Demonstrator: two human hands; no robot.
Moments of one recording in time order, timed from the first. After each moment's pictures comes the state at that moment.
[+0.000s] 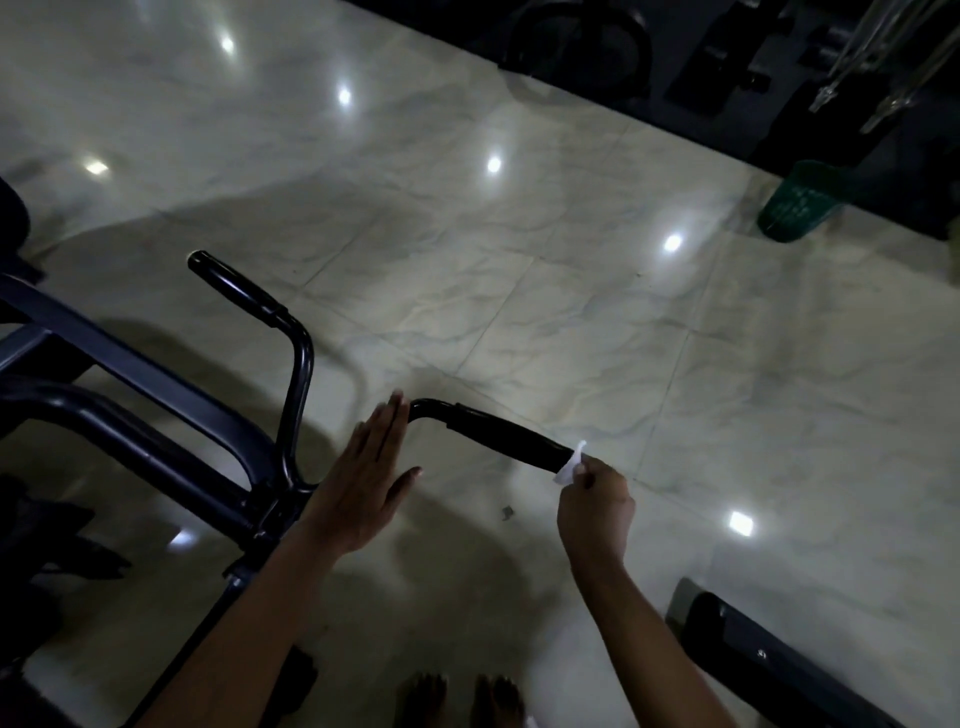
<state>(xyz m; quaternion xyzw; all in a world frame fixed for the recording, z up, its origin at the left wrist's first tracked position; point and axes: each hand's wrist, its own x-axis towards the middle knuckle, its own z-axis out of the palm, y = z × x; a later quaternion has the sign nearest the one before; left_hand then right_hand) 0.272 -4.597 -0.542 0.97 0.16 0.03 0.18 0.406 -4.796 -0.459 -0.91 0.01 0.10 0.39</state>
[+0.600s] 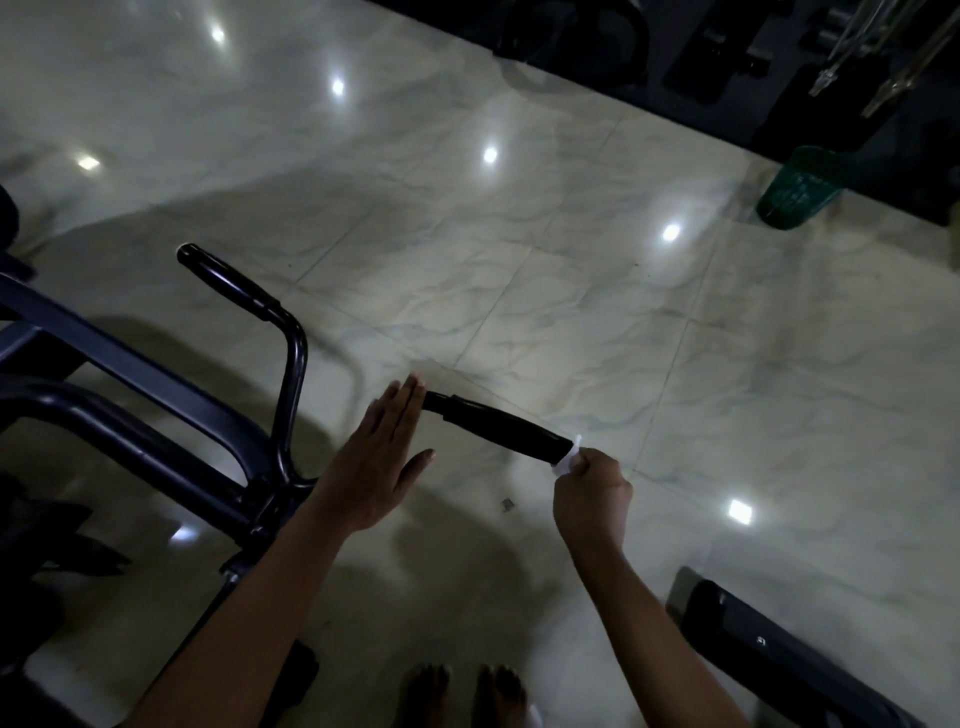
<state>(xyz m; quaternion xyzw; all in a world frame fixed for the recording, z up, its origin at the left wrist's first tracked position) 0.293 -4.596 -0.536 0.98 0.13 0.03 0.14 0.412 -4.797 -0.467 -0.92 -0.02 0.09 0.38</state>
